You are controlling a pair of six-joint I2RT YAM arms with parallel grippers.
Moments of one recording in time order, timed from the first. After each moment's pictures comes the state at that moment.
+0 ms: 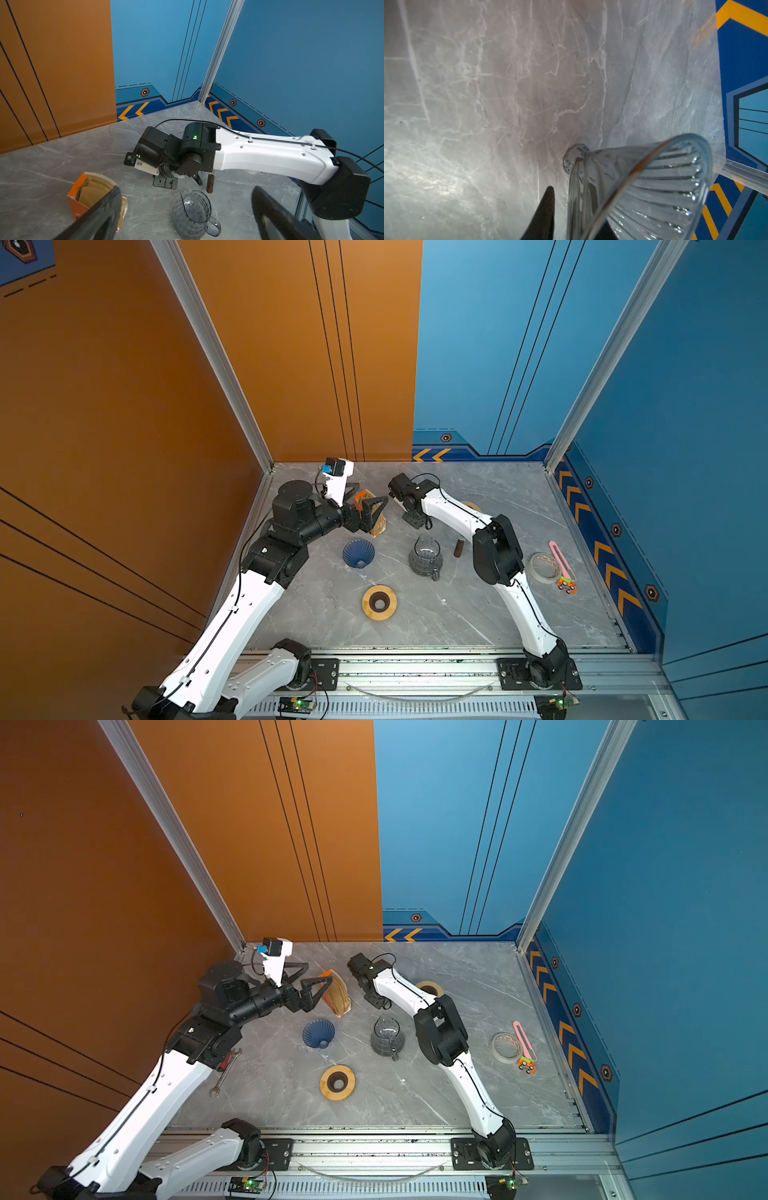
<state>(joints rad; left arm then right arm) -0.38 1.01 1.13 -0.31 0.39 -0.21 0.66 2.42 2.16 -1.02 0.43 -0.25</state>
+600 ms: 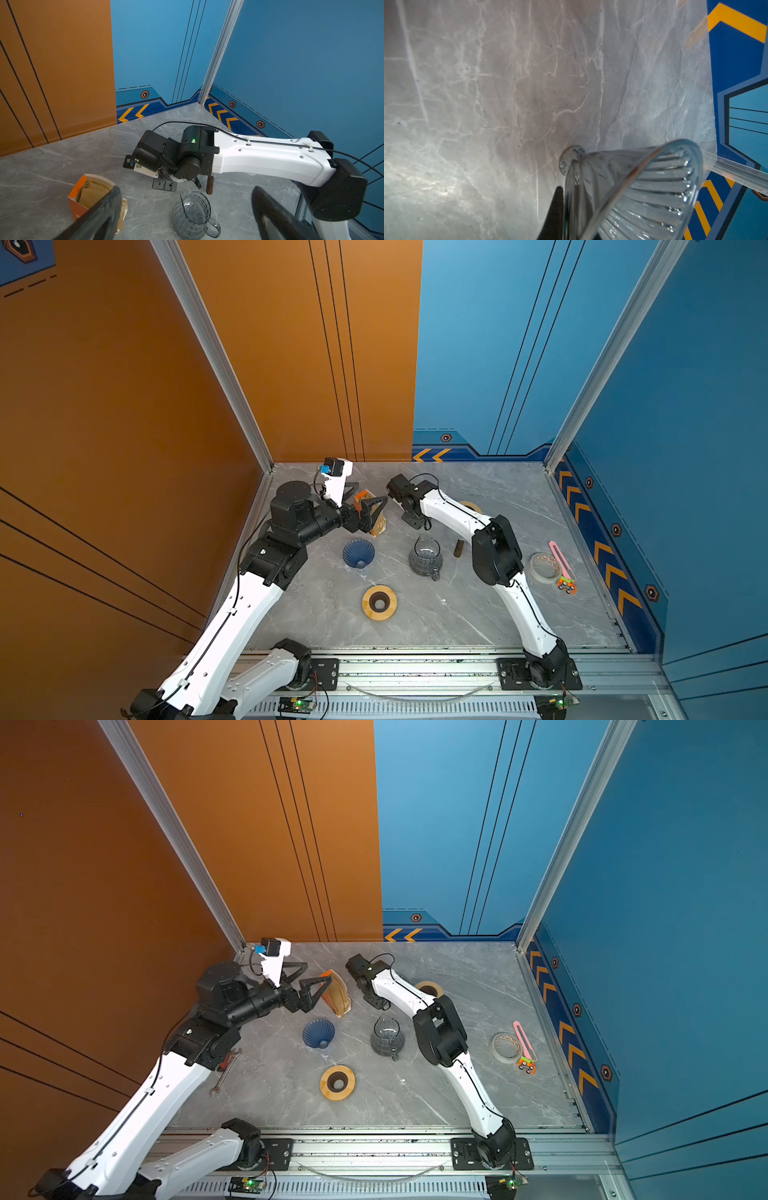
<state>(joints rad) -0.38 1.00 1.13 -0.31 0.39 -0.21 0.68 2.42 2.16 -1.02 0.46 -0.26</state>
